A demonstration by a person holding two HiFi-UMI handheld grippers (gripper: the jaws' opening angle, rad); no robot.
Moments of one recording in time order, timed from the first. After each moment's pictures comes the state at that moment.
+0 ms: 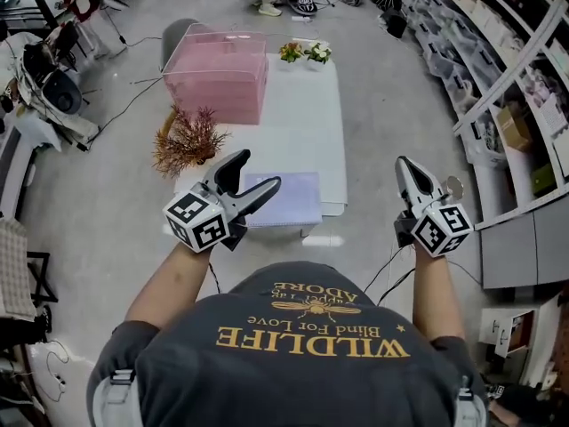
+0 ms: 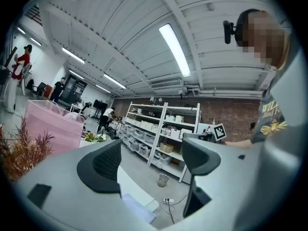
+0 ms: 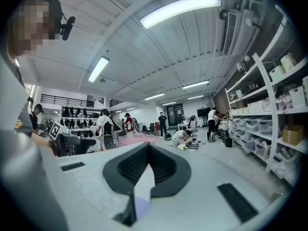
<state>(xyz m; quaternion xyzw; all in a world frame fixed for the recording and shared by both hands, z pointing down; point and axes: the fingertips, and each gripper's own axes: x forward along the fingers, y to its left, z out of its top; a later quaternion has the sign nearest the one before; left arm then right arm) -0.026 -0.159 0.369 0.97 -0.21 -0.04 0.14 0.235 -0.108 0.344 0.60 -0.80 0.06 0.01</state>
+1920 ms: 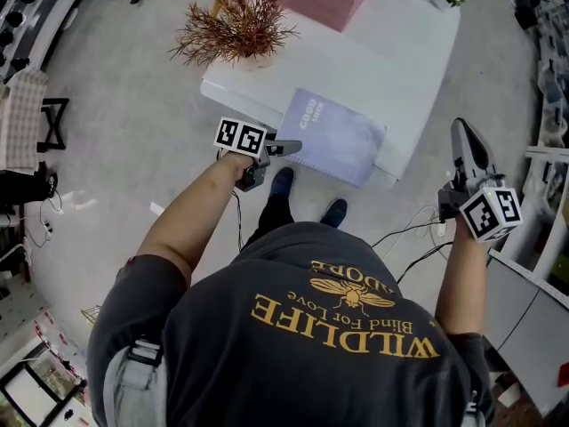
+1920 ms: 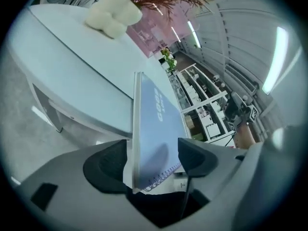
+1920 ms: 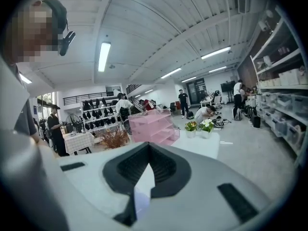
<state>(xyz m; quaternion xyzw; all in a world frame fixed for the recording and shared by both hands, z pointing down) -0.066 -0.173 0.751 0.76 -0.26 0.15 0.58 0.202 -0.259 0.454 0.45 -0.87 0.15 0.08</state>
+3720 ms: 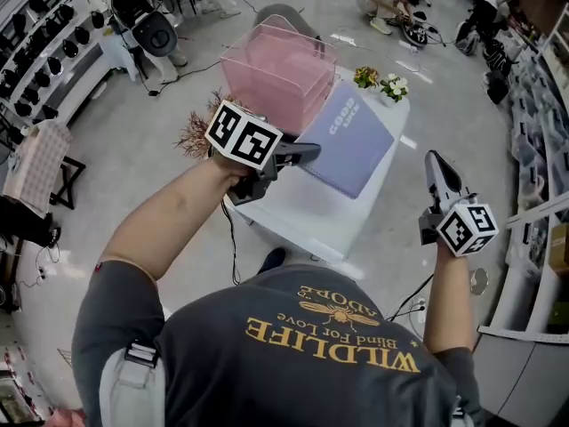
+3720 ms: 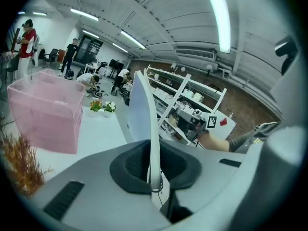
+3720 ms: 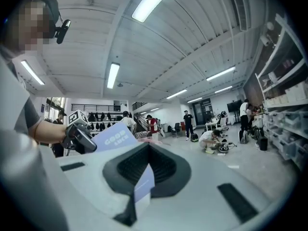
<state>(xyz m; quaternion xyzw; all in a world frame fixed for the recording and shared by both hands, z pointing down) 0.083 -0.278 0.378 0.91 -0.22 0.17 0.31 0.296 -0.304 0.332 0.44 -0.90 0.06 -0.01</state>
